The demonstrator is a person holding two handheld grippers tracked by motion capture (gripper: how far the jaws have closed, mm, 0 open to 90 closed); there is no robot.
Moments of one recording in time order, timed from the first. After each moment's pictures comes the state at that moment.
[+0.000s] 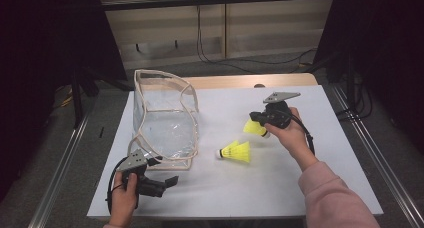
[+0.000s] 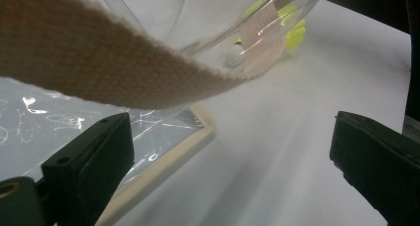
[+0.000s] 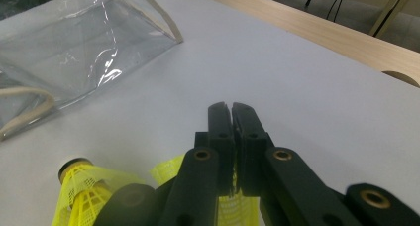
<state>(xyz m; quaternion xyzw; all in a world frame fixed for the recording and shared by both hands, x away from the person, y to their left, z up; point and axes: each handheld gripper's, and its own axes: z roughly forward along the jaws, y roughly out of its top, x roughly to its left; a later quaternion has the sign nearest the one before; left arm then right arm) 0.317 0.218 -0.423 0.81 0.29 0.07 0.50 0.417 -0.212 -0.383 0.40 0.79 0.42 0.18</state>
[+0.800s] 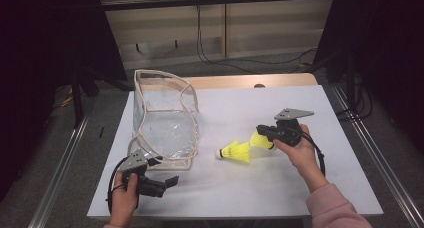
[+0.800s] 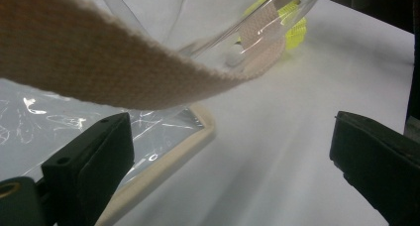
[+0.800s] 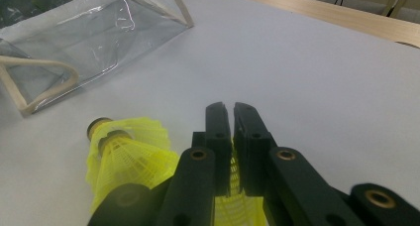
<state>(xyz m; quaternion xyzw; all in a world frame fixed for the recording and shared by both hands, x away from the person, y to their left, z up) 0.317 0.217 -0.423 0.81 0.30 0.07 0.50 0.375 -0.229 -0.405 0.42 0.77 0.45 0.17</state>
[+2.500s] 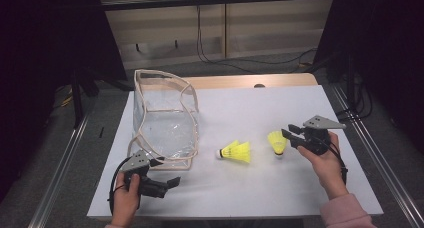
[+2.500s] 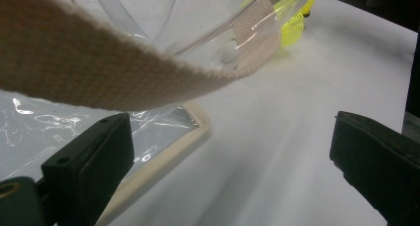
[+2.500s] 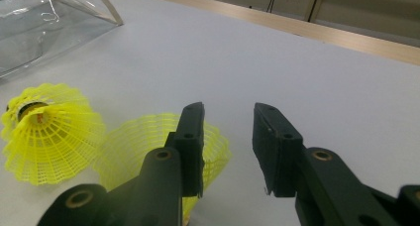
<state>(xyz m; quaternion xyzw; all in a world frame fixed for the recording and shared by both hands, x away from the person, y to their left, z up) 0.316 0.213 -0.425 0.81 0.30 0.07 0.49 0.342 -0.288 -0.410 0.47 0.73 0.43 0.26</state>
